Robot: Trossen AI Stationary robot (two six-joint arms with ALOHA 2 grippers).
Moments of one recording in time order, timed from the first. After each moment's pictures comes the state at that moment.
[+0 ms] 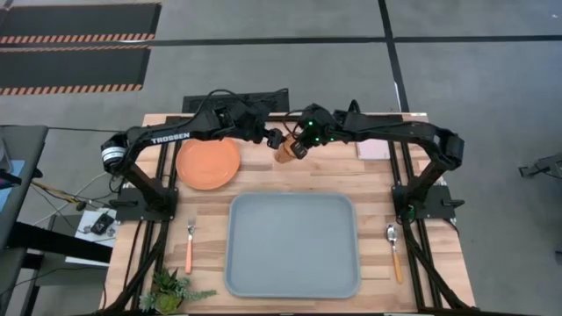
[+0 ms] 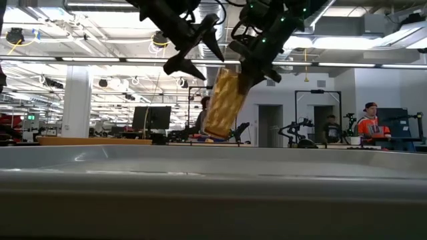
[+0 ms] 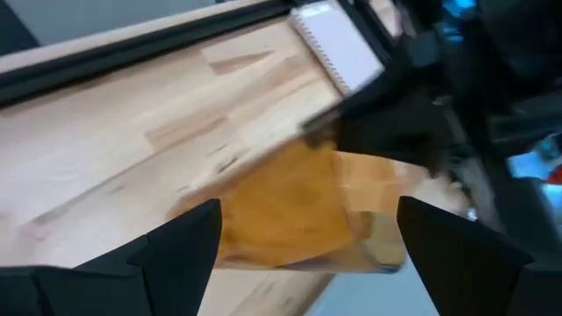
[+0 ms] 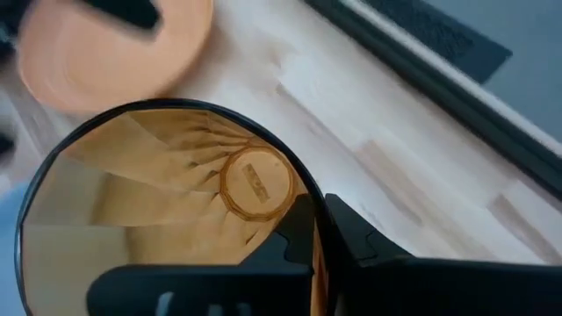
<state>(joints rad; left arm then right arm) 0.40 1.59 1.35 -0.45 0.05 -0.66 -0.37 1.65 1.33 -0.52 0.10 0.36</state>
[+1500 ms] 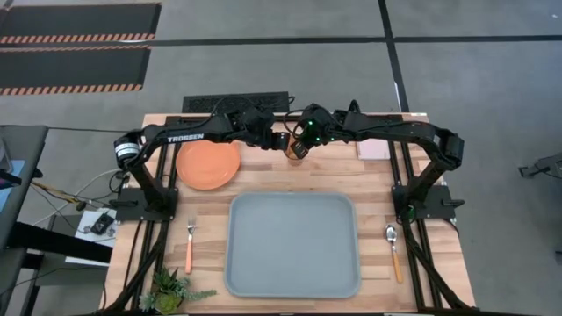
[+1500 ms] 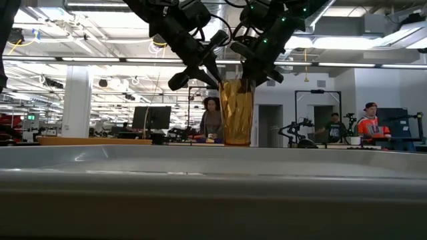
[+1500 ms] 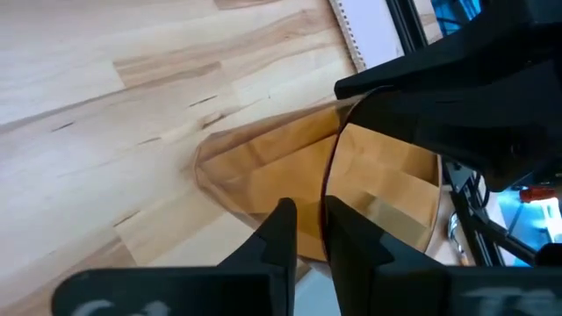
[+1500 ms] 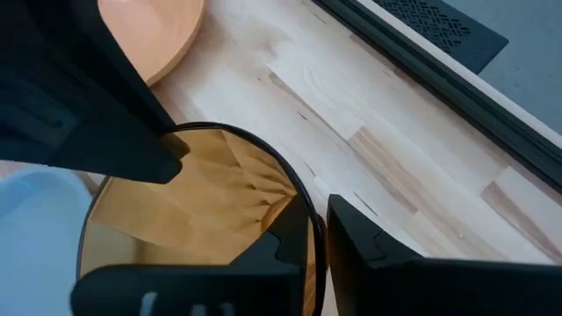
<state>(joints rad) 0.40 1.71 1.35 -0.39 0.14 -0.85 -0.36 1.66 1.33 -0.53 0.09 0.36</state>
